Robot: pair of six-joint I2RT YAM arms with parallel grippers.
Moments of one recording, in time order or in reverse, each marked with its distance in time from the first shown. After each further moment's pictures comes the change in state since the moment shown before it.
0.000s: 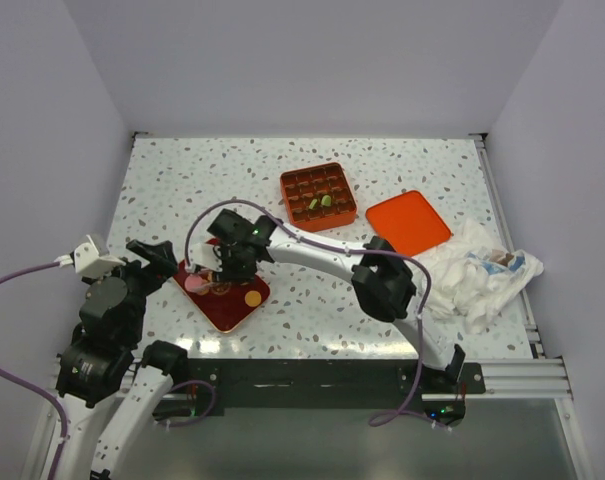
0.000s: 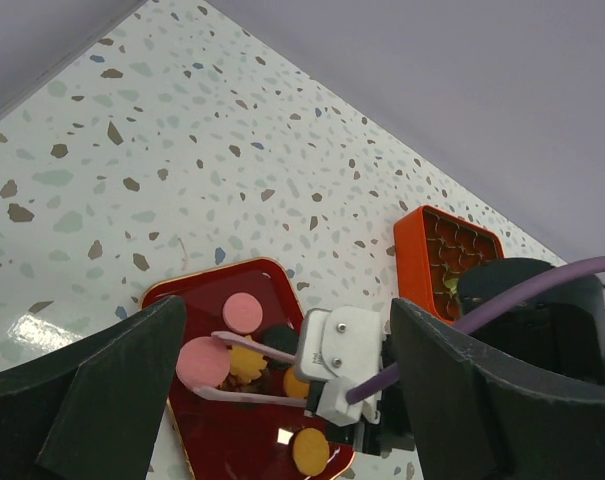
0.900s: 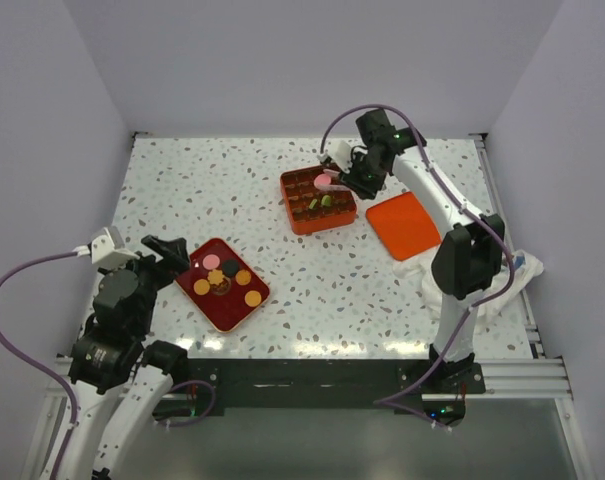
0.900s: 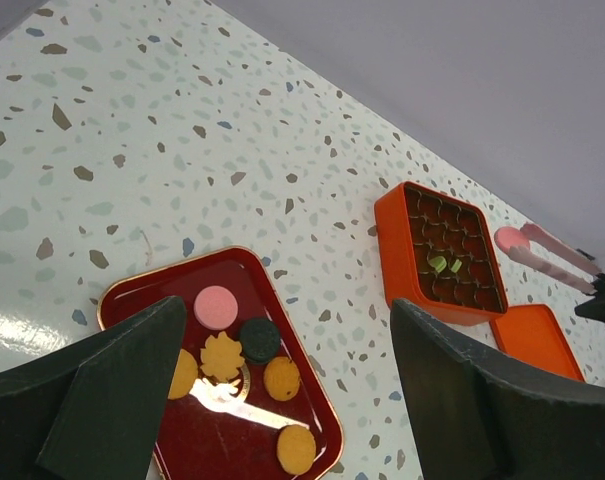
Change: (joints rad) left arm 0.000 0.026 -0.084 0.106 0.080 0.002; right arm -0.692 -0.325 -0.080 -0.296 0.069 -0.178
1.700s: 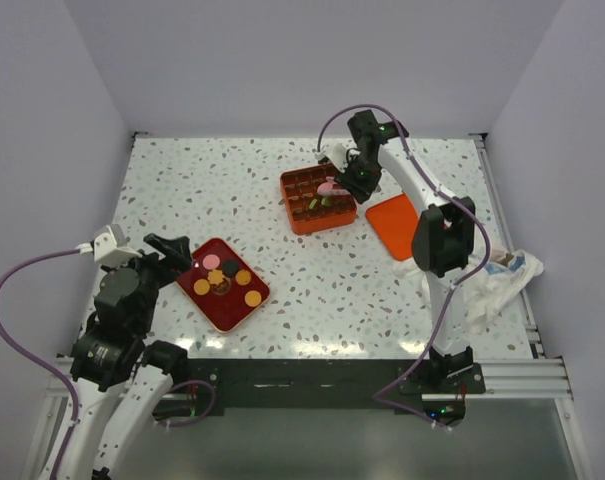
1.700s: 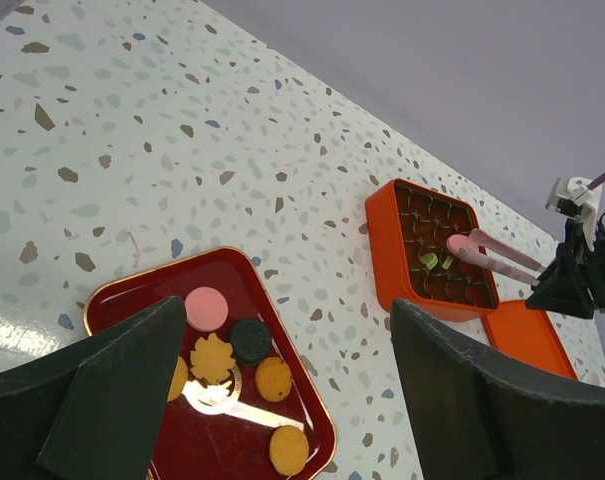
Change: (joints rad) left arm 0.000 0.011 -0.010 0.031 0.025 0.000; right arm -0.033 0.266 0.245 -0.141 0.013 0.062
